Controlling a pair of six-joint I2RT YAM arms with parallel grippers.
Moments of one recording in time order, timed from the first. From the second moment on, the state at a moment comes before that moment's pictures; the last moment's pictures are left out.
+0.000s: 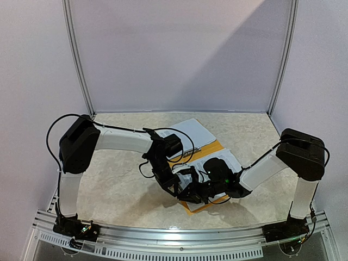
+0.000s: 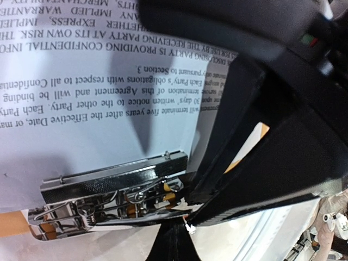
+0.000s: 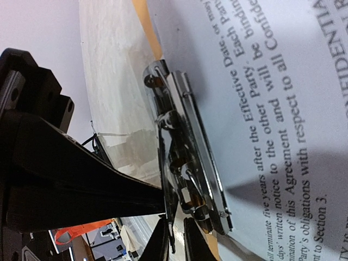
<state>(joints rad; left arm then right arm) -0.91 2.14 1.50 -0.86 0.56 0.14 0.99 1.91 0.70 0.57 -0.45 1.30</state>
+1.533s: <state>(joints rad) -0.90 2.16 1.57 -0.88 0.55 0.14 0.99 1.90 0.70 0.57 -0.44 1.28</state>
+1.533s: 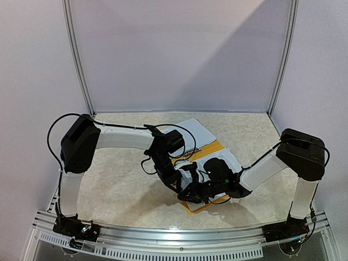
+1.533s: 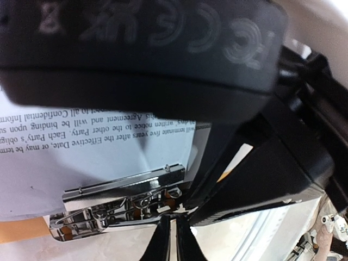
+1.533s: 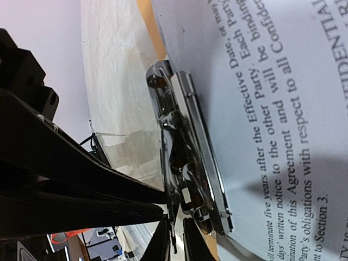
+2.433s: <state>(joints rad) -0.89 2.16 1.56 -0.87 0.57 0.14 0.99 1.86 0.73 0.44 -0.45 1.27</state>
